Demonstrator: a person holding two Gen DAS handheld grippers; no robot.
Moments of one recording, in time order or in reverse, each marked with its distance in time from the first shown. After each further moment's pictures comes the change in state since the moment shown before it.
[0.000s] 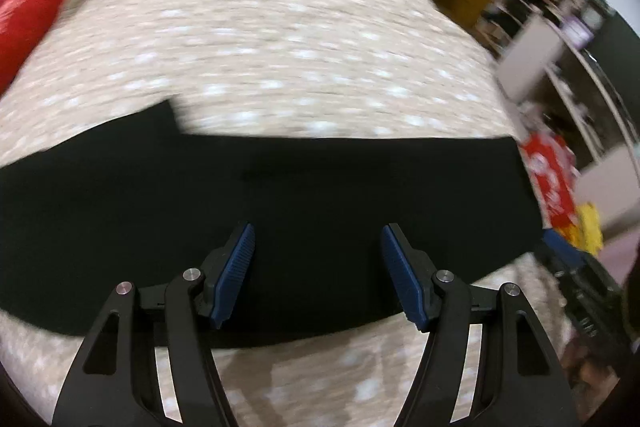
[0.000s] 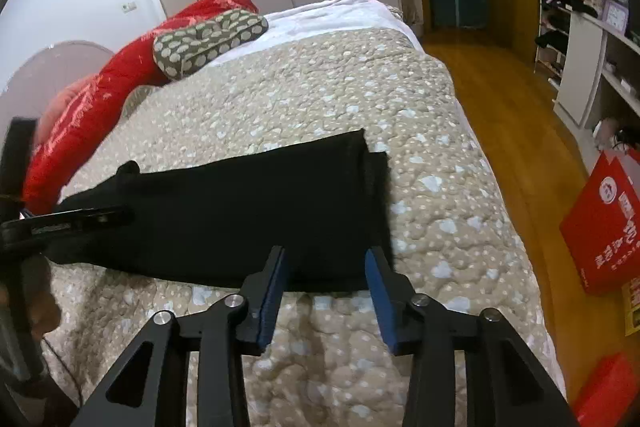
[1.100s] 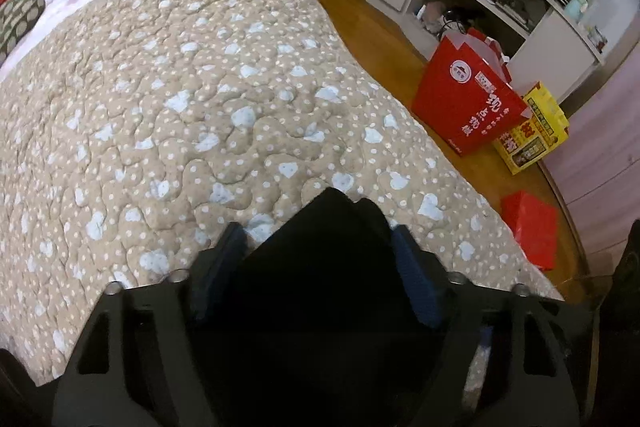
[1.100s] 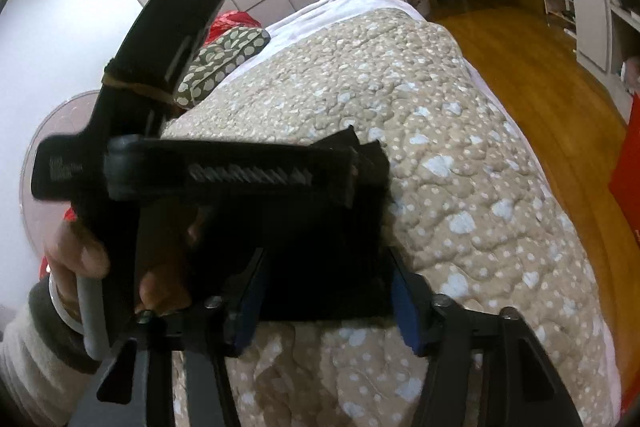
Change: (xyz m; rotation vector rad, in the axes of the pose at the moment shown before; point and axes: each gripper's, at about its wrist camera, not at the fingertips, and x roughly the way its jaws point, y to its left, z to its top) left arm 0.105 -0.171 0.065 0.472 0.106 -0.186; right arm 0.041 -0.039 0.007 0.159 -0.011 0.196
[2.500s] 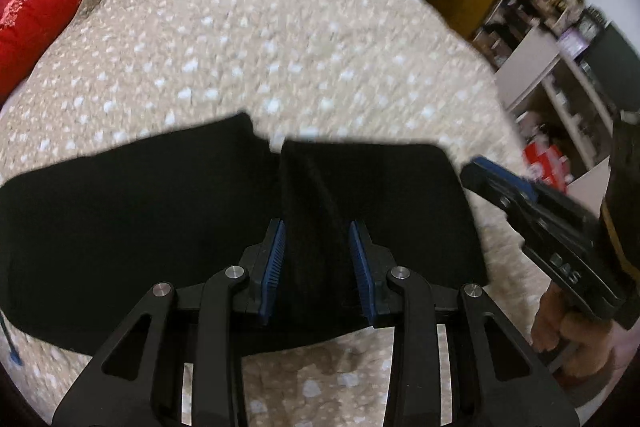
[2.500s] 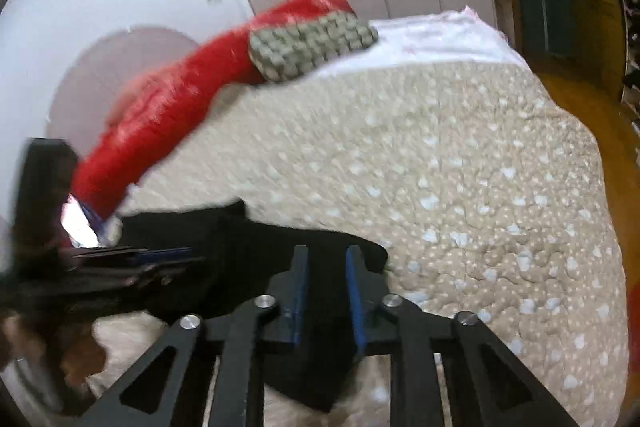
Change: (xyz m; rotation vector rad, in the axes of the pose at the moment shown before) left arm -0.156 0.145 -0.175 -0.512 -0.120 0.214; right arm 0.063 0.151 0.042 -0.327 0.048 0.071
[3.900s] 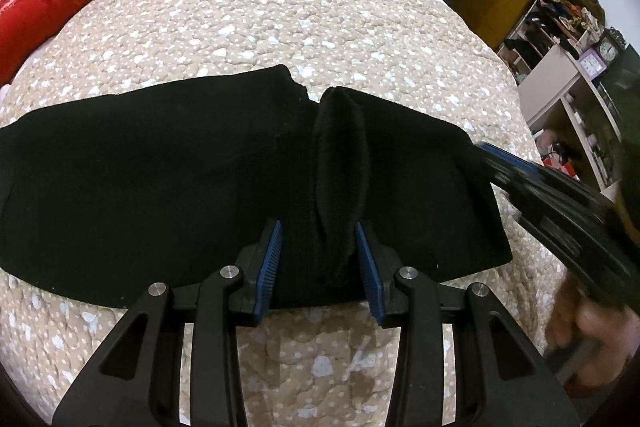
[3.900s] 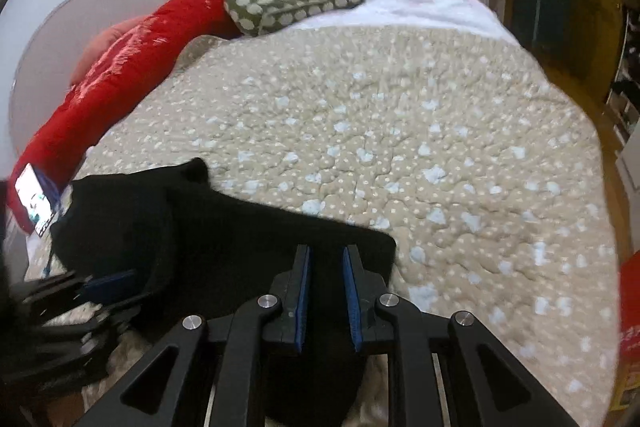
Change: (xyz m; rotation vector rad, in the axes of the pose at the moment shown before) left arm 0.001 0.012 -0.030 -0.092 -0.039 0.022; right arm 0.015 0.026 -0.004 -0.050 0.109 -0.119
